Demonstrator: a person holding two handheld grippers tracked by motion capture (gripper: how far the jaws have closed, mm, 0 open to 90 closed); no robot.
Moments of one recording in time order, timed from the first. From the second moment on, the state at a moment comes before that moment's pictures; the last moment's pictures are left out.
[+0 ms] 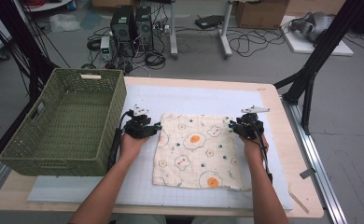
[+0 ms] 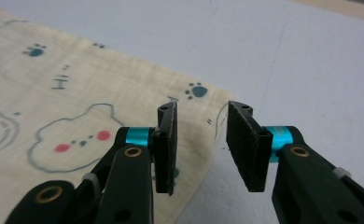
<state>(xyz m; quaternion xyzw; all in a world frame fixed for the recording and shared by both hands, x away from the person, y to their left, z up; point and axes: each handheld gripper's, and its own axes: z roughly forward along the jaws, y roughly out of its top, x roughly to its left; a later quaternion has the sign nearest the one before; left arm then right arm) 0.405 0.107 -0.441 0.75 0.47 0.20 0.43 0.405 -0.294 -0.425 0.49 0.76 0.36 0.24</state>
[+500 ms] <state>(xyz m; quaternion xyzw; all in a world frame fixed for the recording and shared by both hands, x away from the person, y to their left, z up) 0.439 0.077 -0.449 0.77 0.46 0.20 0.39 0.322 -0.317 -0.413 0.43 0.78 0.39 0.24</state>
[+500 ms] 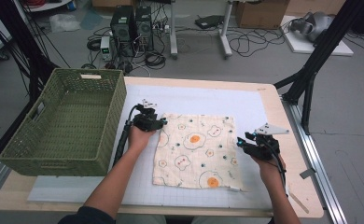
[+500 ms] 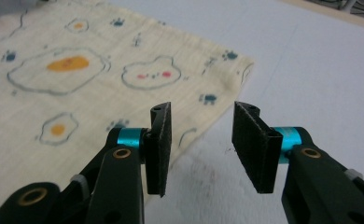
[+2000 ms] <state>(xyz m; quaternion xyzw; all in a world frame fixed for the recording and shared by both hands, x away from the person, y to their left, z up) 0.403 0.074 -0.450 0.79 0.43 0.22 0.38 0.311 -0.322 -0.437 0.46 0.77 0.38 0.22</state>
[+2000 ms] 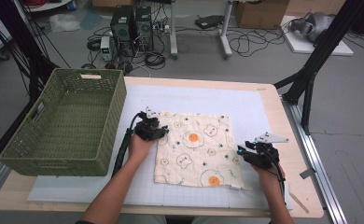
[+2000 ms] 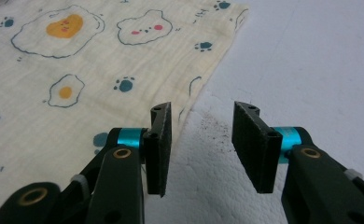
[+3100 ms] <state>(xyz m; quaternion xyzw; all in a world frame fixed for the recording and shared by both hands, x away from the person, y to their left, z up) 0.324 0.121 -0.425 0.73 0.34 0.14 0.57 0.273 -0.335 -0.418 0.45 0.73 0.45 0.25</state>
